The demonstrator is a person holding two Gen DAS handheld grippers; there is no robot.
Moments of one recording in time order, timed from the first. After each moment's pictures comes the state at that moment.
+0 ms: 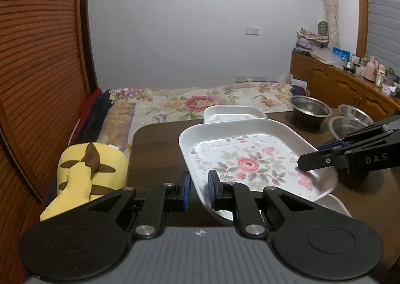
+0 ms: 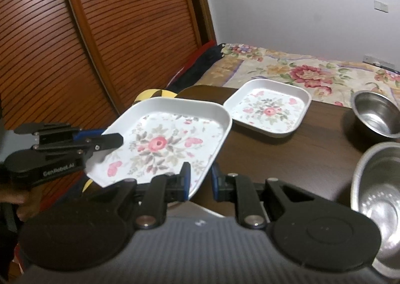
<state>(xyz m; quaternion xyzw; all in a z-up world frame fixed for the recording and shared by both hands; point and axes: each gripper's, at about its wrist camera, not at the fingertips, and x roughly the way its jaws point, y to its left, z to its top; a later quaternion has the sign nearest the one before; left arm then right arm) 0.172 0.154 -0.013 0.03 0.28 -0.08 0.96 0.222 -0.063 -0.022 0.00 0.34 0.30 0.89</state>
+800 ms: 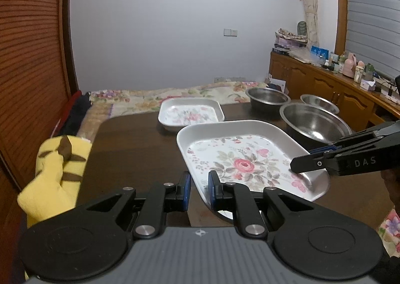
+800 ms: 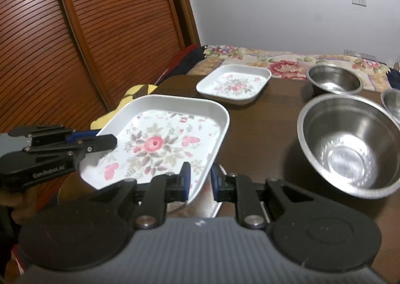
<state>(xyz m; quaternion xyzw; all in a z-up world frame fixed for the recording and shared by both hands) 0.117 0.099 -0.030 0.03 0.27 -0.12 0.95 0.168 -0.126 -0.045 0.02 0.34 0.27 0.90</state>
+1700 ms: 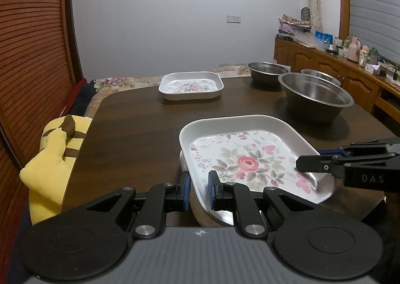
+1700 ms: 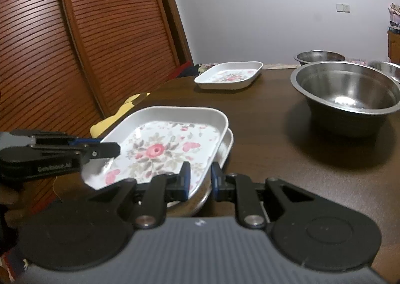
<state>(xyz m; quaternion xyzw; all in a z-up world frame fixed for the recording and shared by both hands) 0.093 0.087 -0.062 0.05 0.30 -0.10 0.95 0.121 -0.134 -0.090 0.06 0.27 0.25 0.93</state>
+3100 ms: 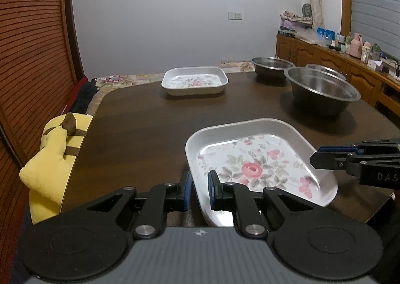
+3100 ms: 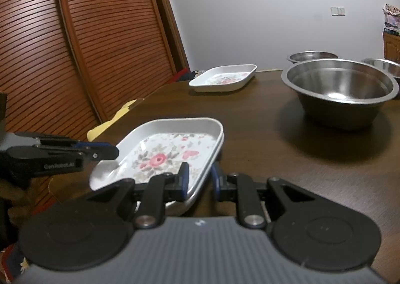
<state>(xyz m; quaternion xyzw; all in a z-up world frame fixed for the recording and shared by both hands) 0.102 0.093 -0.071 0.05 0.30 -0.10 0.95 0.115 -0.141 -0.098 0.07 0.25 0.24 0.93</state>
